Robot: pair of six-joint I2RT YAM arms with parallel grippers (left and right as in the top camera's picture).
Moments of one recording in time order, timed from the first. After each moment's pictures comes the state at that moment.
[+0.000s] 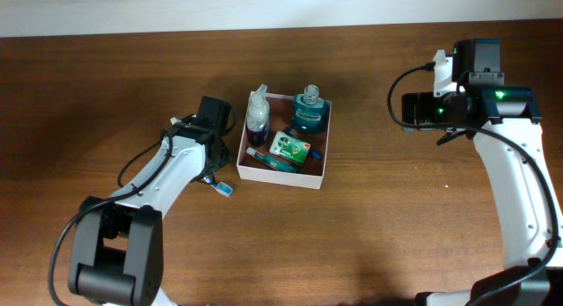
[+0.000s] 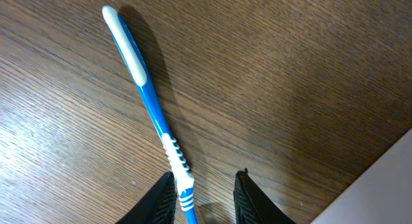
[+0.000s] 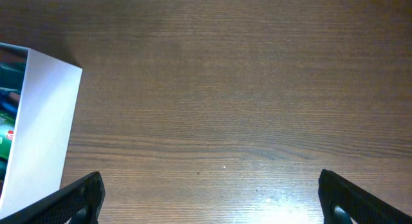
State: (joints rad) left arm -0.27 1.79 1.16 -0.72 -0.25 -0.77; right arm -0.06 1.57 1.49 -1.01 0.00 -0.05
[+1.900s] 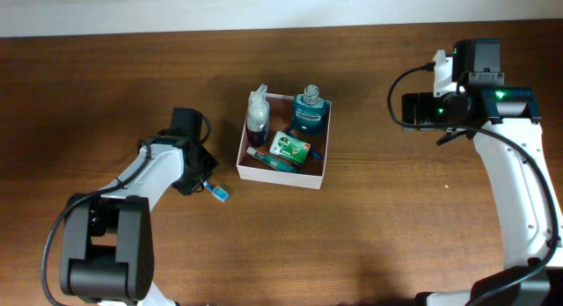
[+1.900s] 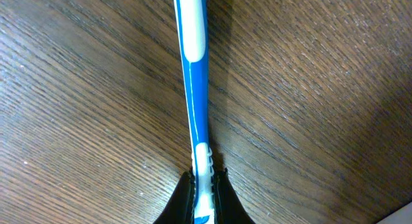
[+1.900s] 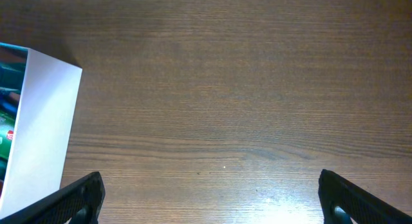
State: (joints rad) left arm -0.12 1.81 1.04 -0.62 -0.02 -0.84; right arm -0.06 1.57 1.49 -1.01 0.00 -0.05
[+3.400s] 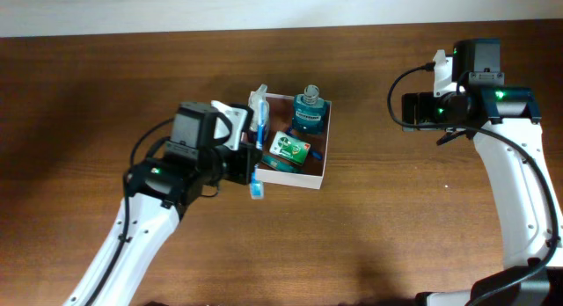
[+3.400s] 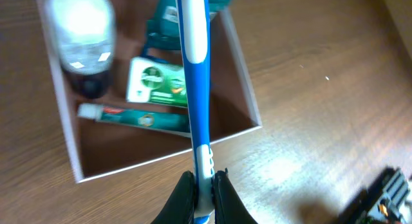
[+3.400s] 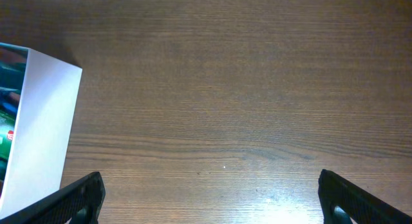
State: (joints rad) left arm -0.36 1.32 1.09 -0.65 0.39 -0.18; right arm -0.06 1.57 1.49 -1.01 0.00 -0.05
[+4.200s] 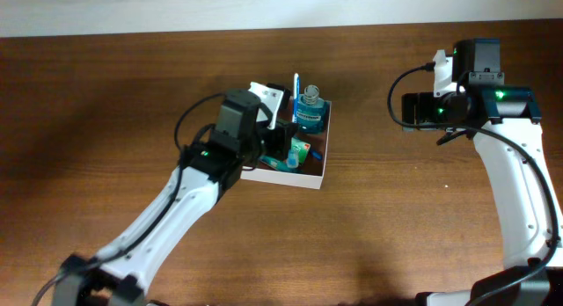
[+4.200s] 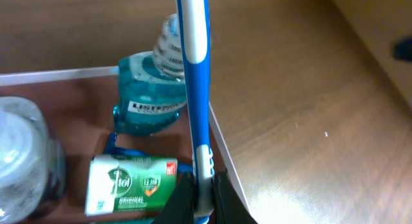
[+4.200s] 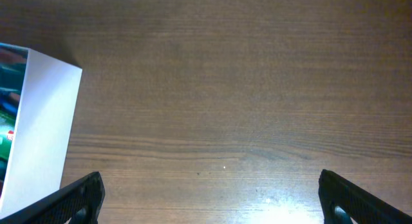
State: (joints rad) left arm -0.48 1.57 1.09 -0.17 0.32 -0.29; right arm -0.06 1.57 1.49 -1.01 0.00 -0.05
